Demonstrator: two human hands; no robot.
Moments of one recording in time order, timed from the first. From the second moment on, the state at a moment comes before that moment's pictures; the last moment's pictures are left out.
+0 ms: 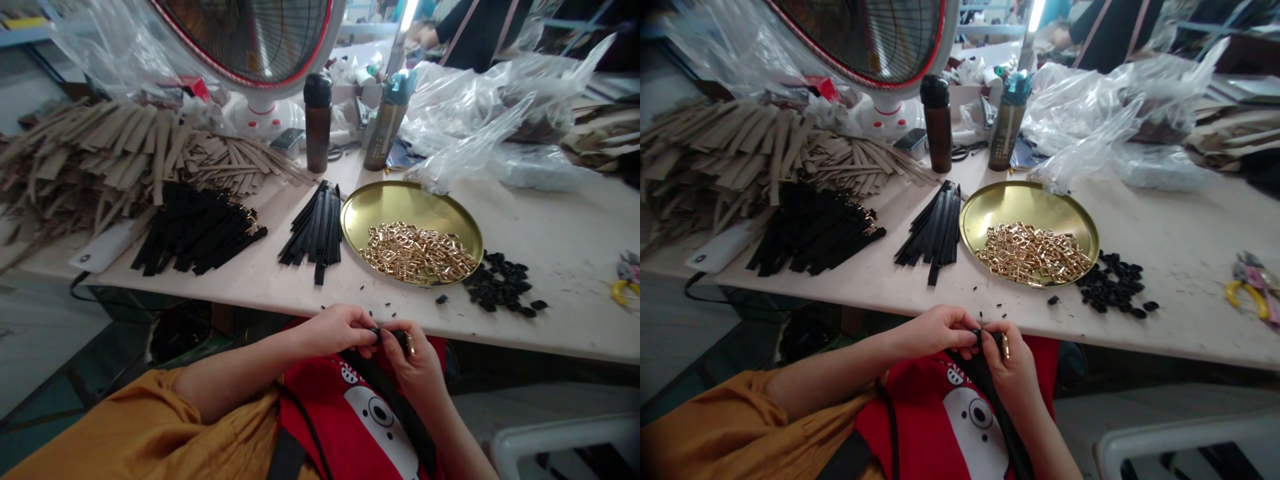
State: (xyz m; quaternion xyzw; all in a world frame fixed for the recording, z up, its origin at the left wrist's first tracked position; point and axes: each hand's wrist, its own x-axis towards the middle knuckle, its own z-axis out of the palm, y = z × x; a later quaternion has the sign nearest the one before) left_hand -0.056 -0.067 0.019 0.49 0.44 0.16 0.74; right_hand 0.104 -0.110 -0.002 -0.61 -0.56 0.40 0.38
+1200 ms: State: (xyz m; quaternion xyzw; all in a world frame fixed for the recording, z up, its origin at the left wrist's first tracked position) left_hand -0.049 -0.117 0.066 0.76 0.42 0.05 0.49; right_hand 0.120 -0.166 0.004 -0.46 -0.44 0.65 0.41
